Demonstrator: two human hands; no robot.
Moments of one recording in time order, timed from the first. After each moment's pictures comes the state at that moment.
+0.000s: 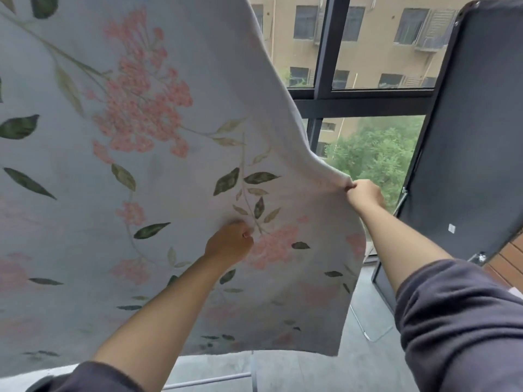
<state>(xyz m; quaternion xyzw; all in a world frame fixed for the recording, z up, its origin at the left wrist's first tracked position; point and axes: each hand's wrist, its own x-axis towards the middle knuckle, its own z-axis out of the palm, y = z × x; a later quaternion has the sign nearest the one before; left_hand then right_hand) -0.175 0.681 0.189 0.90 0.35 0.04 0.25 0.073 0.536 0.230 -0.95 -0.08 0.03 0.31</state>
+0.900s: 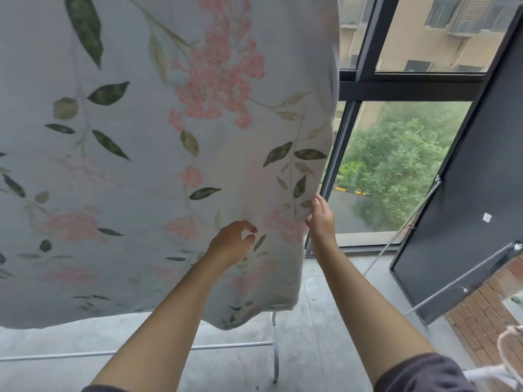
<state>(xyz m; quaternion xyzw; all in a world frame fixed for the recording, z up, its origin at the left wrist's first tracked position) -0.297 0.708 0.170 0.86 0.35 0.06 0.37 -0.132 0.608 0.159 -0.69 -0.15 0.21 0.68</state>
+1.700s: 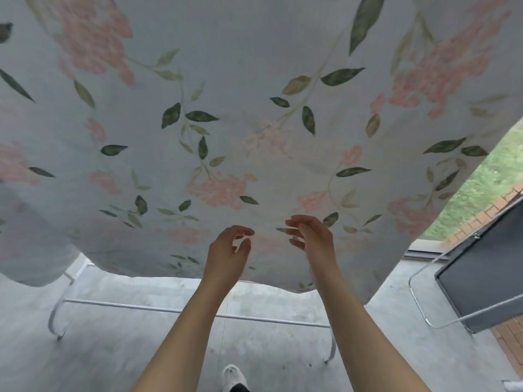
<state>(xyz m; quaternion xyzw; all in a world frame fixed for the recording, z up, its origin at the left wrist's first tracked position) -0.635 0.809 0.156 0.72 0.39 0.32 0.47 -0.489 0.731 0.172 -0.65 -0.20 0.29 0.67</state>
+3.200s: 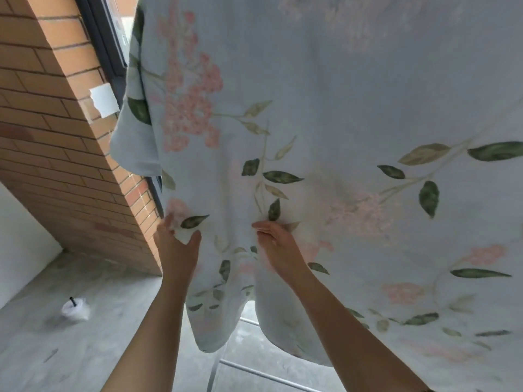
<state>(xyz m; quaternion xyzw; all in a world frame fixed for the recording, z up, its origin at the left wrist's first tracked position) -1.173 1.465 0.148 0.56 0.59 0.48 0.34 -1.001 1.377 0.170 -0.65 -0.46 0.34 0.51</state>
